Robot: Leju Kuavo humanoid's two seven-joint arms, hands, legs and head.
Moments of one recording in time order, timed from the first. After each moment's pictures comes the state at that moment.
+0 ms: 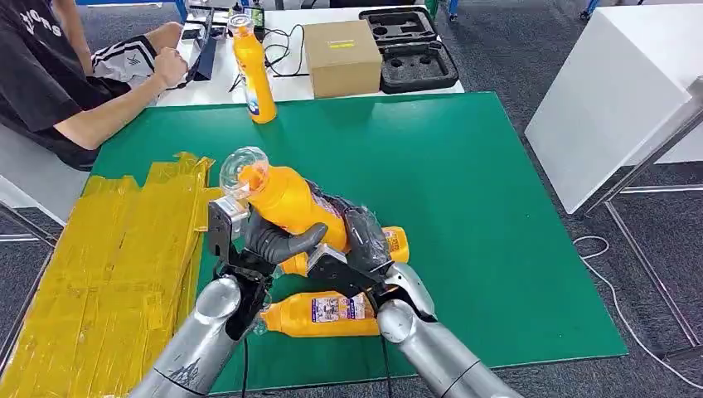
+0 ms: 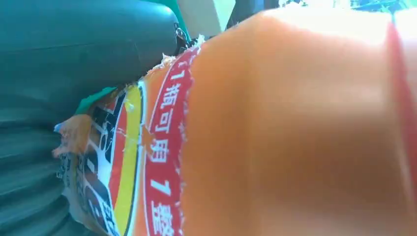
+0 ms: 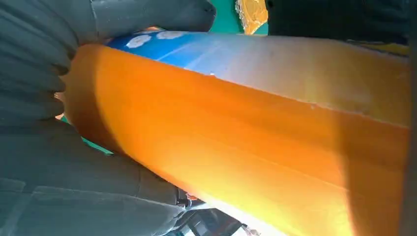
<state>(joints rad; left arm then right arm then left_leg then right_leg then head) -0.31 -0.12 -0.32 -1.34 0.15 -0.06 -0.34 -0.46 0.18 0.68 -1.03 0.46 -0.31 -0.41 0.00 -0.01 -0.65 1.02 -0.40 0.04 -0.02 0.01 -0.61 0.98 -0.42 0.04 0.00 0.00</state>
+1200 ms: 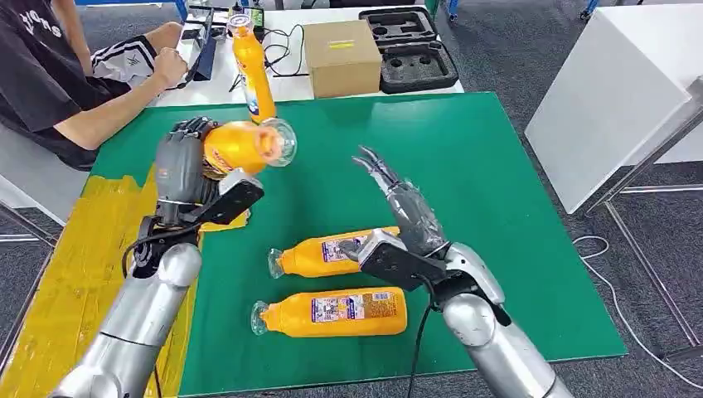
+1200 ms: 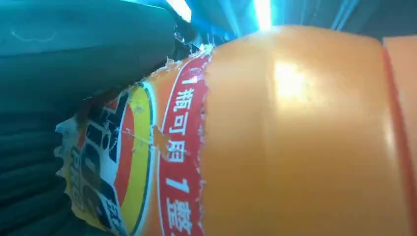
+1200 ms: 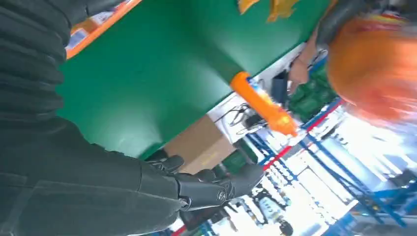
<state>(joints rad) -0.46 0.02 -0.10 -1.37 -1.06 0.34 -0.07 -0.37 -0.04 0.51 -1.62 0.46 0.03 -0.17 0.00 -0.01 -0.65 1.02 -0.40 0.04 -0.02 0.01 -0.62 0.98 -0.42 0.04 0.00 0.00</state>
